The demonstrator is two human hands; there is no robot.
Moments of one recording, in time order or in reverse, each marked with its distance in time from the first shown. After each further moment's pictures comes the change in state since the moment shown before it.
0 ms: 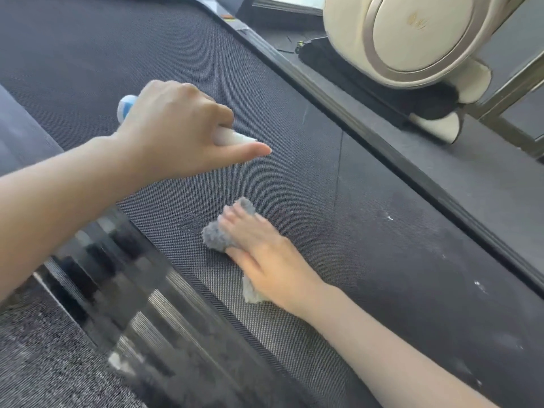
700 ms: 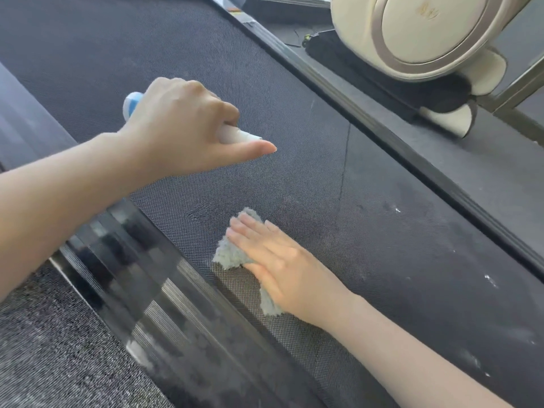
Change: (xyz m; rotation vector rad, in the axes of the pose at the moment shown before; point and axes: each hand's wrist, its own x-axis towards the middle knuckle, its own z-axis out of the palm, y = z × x) left_hand -0.009 0.005 -0.003 0.044 -0.030 0.007; right_hand -0.030 0.019 0.011 -0.191 0.022 -0.211
